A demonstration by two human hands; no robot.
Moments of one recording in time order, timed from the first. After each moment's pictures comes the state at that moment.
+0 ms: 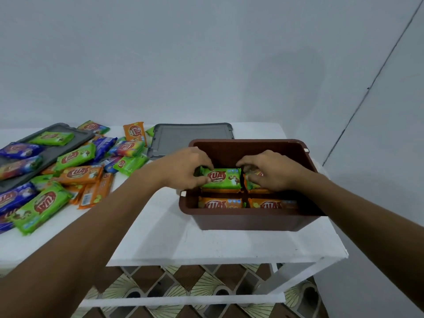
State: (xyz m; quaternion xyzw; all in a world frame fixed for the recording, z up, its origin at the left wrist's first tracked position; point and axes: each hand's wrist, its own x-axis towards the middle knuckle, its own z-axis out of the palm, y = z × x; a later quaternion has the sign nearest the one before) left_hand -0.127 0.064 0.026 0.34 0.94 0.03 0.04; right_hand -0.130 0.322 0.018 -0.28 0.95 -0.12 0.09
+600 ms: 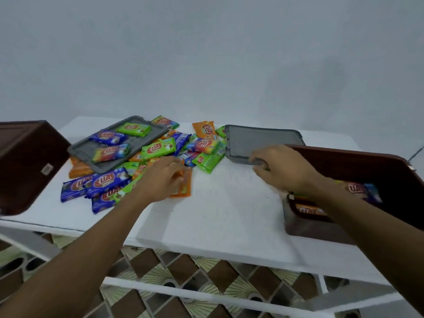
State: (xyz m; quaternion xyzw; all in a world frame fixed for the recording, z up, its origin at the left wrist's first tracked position) left_hand -0.078 -0.207 -0.046 0.10 0.99 0.10 -0.09; right_hand -0.119 0.122 0.029 -0.33 0.94 -0.10 -0.06
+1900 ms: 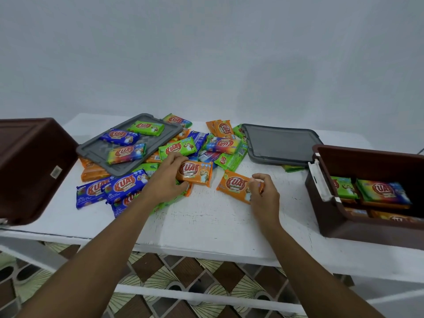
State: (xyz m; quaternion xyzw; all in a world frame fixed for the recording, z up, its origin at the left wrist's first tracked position) left_hand -0.092 -0.276 -0.076 0.07 0.96 0.26 -0.06; right_hand -0.078 -0.011 -0.095 0.08 0.79 -0.60 -0.09
